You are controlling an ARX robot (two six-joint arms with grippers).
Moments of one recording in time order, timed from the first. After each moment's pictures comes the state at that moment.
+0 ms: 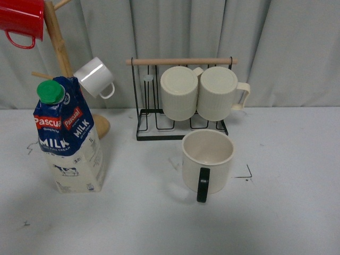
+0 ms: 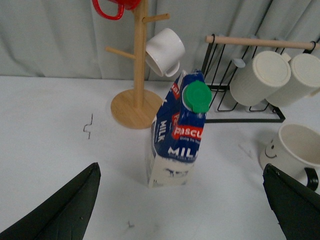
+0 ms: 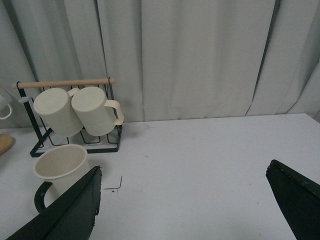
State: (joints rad) left arm -0.07 0.71 0.31 0.11 0.00 -0.11; right arm 0.00 0.00 0.01 0.00 0.00 0.00
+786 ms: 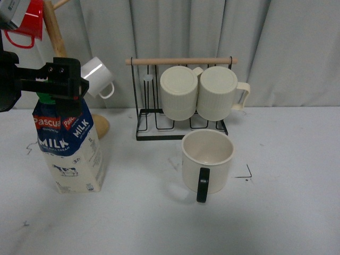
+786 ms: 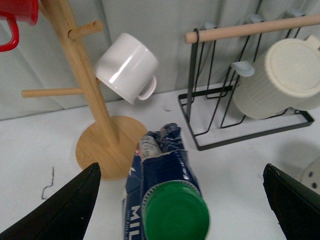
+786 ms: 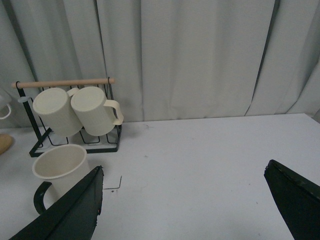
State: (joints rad) left arm -0.15 1.57 0.67 0.56 -0.01 0.04; right arm 0.00 0.00 0.01 0.00 0.00 0.00
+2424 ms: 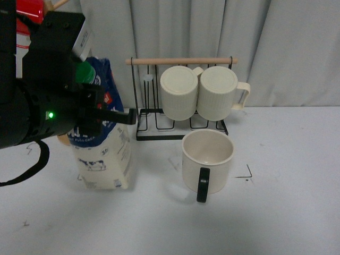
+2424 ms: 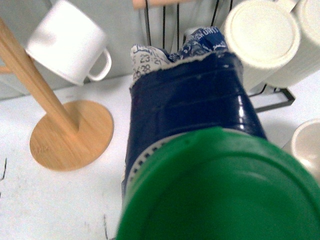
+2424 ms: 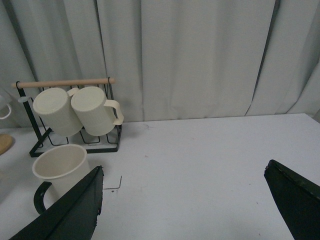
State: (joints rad) left arm -0.33 1.68 0.71 0.59 -0.15 -0.01; right arm 0.00 0.00 0.01 0.00 0.00 0.00
